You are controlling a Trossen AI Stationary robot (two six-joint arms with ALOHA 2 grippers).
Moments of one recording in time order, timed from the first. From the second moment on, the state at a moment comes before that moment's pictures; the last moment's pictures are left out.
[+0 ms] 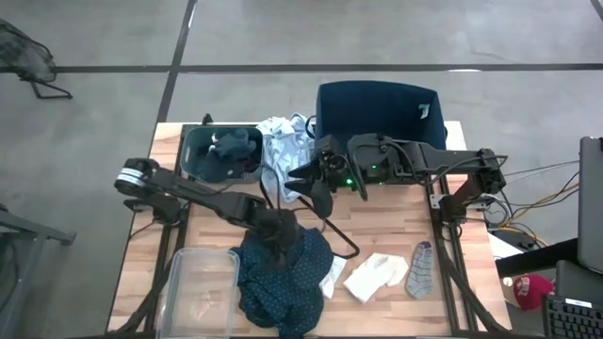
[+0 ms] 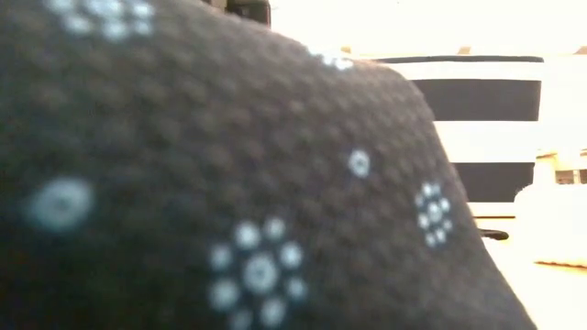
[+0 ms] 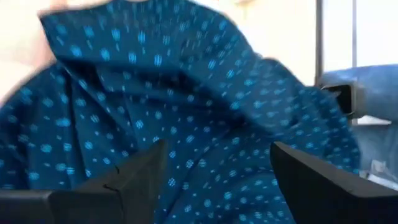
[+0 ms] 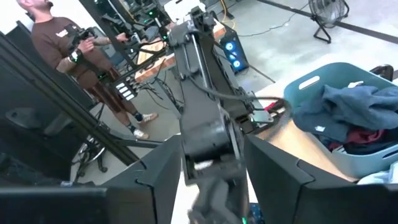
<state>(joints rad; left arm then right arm) -0.23 1.64 1.16 -0.47 0.26 -0.46 0.14 1.67 1.95 -0.54 0.13 0.58</state>
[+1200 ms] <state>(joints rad) -0.23 1.79 1.16 -0.47 0.26 -0.44 0.20 1.67 1.95 -0.54 0.13 0.59</state>
